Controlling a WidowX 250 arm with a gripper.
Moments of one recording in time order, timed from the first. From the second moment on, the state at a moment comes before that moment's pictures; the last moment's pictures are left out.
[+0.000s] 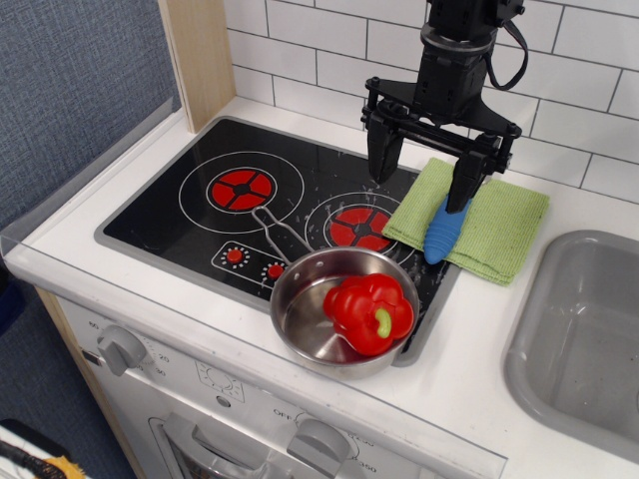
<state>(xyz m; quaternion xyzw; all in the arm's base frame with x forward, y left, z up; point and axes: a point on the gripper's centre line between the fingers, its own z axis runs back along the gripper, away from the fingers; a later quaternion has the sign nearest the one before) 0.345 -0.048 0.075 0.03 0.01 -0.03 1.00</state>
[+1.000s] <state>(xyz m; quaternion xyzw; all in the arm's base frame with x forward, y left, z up) 0.279 -0.060 0.087 0.03 -0.02 -0.06 1.00</state>
